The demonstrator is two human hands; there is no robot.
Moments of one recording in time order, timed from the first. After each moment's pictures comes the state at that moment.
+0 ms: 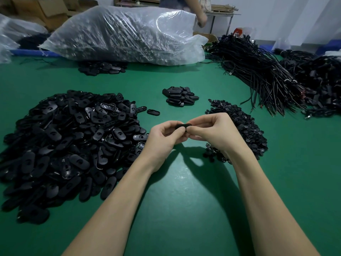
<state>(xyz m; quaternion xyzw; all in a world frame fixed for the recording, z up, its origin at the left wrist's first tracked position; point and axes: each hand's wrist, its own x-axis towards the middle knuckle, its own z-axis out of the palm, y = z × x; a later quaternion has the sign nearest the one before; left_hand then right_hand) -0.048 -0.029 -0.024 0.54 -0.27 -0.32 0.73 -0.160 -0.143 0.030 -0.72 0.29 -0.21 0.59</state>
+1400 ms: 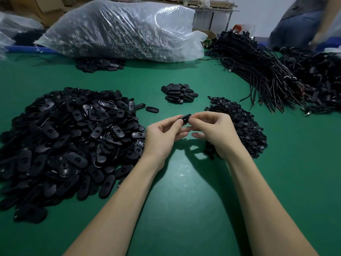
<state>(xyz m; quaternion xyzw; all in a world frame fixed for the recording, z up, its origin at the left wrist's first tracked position) -0.057 -0.035 -0.019 0.52 -0.20 -0.30 0.77 -0.155 -0.142 0.017 -0.68 0.31 -0.27 0.61</state>
